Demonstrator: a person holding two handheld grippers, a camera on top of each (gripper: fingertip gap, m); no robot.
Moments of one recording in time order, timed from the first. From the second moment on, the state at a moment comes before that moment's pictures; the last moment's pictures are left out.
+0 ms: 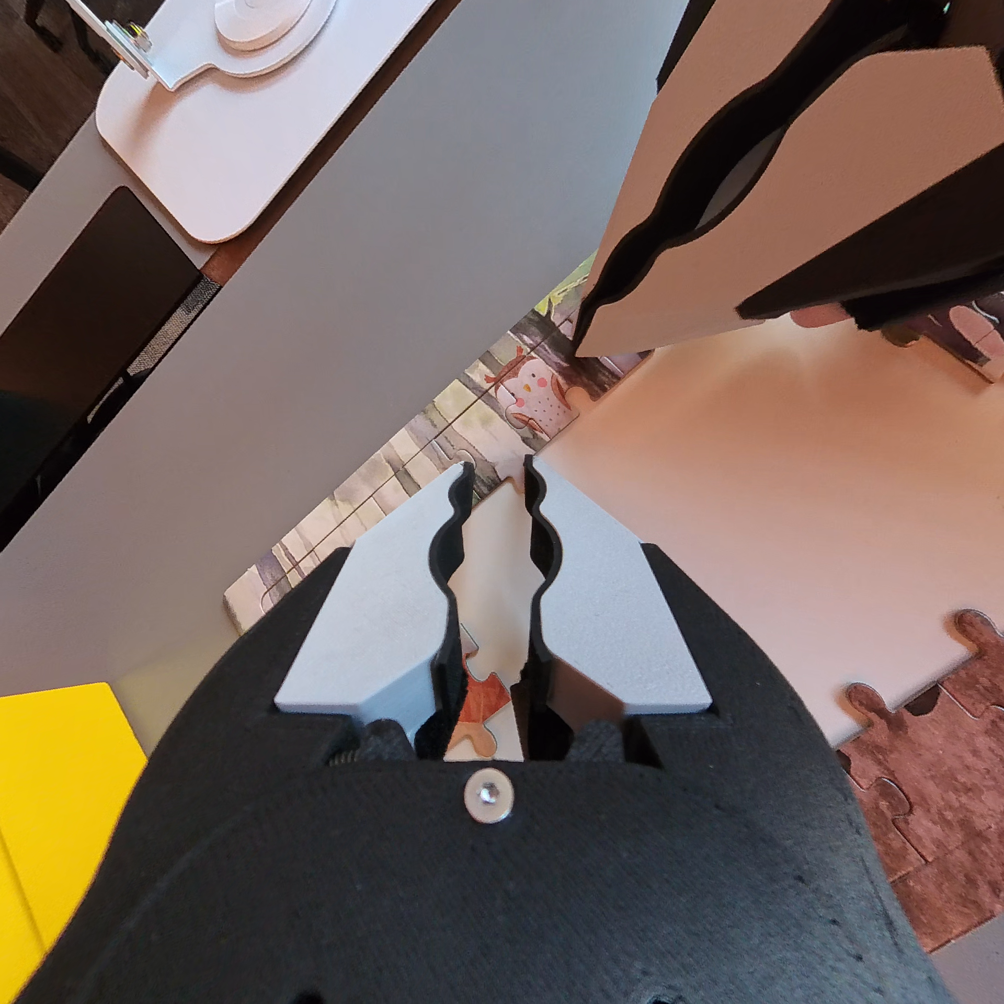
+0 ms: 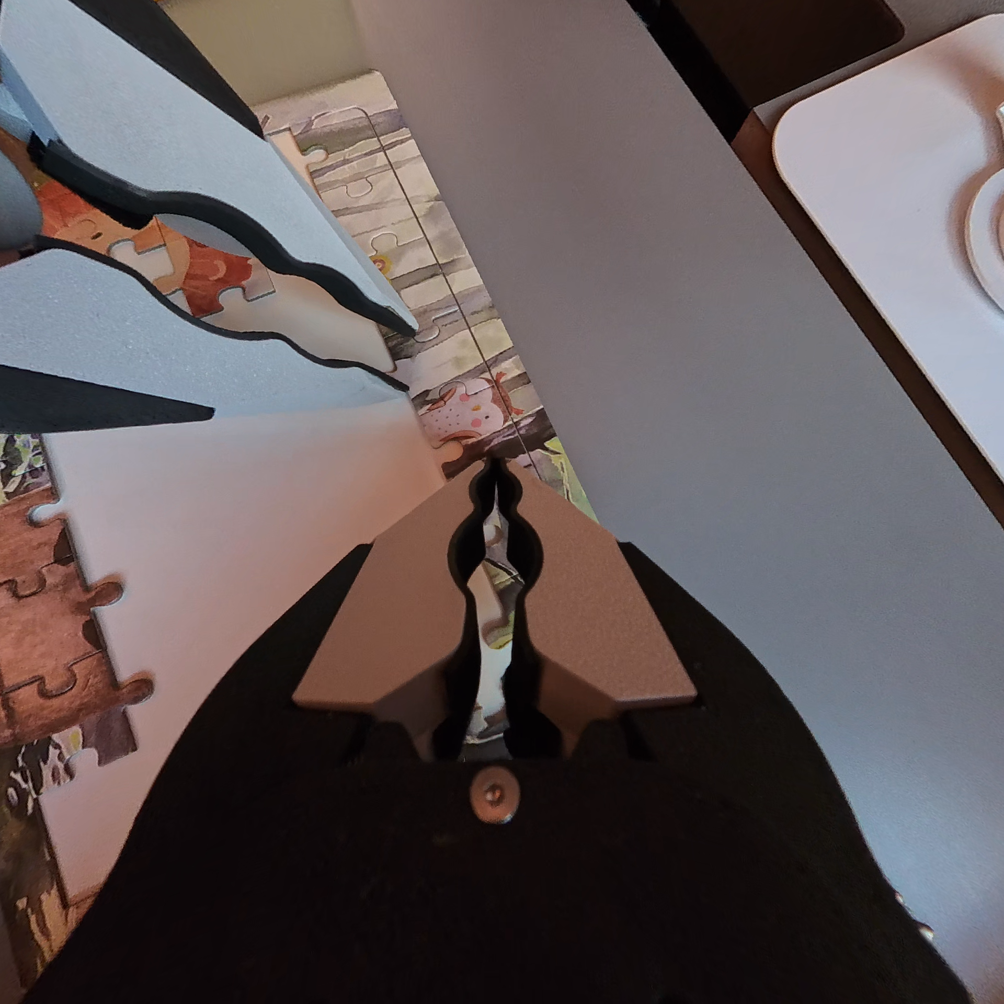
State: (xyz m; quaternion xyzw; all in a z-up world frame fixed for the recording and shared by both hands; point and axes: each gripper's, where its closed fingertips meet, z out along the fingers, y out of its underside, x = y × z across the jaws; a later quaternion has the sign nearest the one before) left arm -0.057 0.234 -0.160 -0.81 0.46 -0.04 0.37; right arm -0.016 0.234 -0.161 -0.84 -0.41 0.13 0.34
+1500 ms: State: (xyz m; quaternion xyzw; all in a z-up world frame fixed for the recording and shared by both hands) left arm -0.057 0.234 -0.160 -0.81 0.46 -0.05 0.37; right arm 0.011 0.234 -0.162 -0.85 -0.39 0.15 0.33
